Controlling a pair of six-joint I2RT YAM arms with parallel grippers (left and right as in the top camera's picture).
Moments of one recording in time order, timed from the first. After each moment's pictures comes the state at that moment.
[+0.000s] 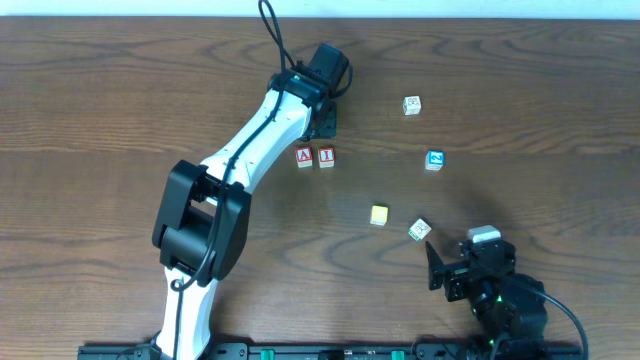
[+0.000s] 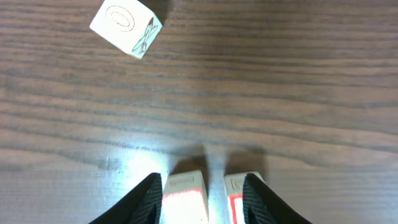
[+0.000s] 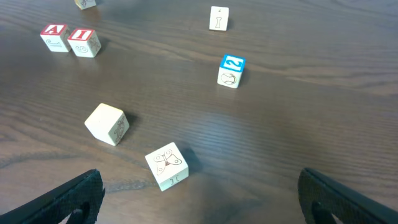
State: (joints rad) left arm -0.50 2.15 1.80 -0.91 -0.11 -0.46; right arm 0.11 0.01 0.17 -0.64 -0.09 -0.06
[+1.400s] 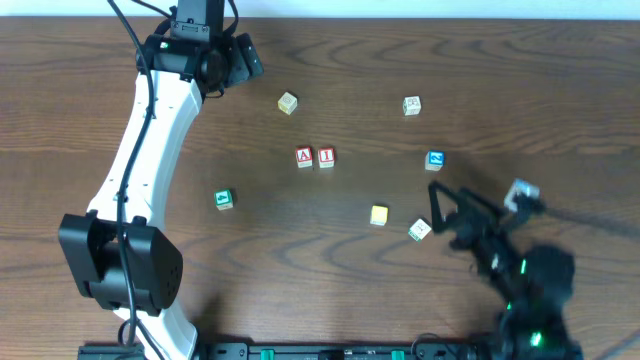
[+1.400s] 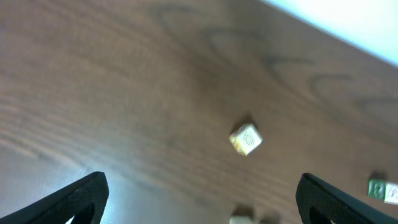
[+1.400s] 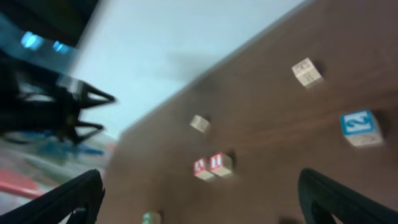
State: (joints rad) left arm -0.17 1.89 1.82 -0.90 -0.05 -0.51; right arm 0.02 0.52 0.37 -0.08 -0.41 0.77
